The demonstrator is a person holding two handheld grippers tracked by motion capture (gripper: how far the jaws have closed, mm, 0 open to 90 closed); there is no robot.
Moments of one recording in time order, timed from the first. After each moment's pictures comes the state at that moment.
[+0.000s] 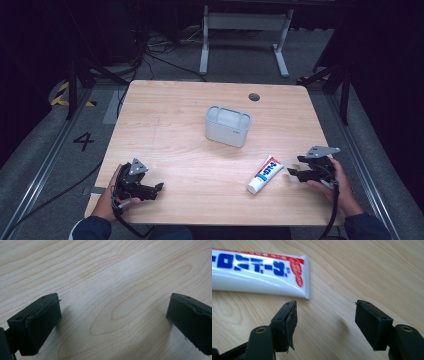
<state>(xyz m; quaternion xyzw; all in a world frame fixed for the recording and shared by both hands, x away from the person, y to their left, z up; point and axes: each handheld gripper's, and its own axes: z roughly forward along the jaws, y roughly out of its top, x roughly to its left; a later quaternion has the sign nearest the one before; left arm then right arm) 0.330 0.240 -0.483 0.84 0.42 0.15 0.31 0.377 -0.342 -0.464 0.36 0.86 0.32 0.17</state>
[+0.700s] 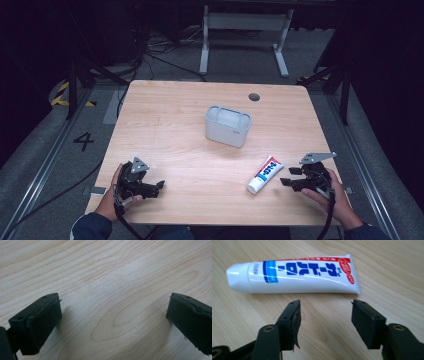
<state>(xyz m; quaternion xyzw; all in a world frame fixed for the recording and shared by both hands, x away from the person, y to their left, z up) 0.334 0.236 -0.483 0.83 0.43 0.16 0.31 0.348 -0.306 -0.447 0.39 0.85 0.33 0.09</state>
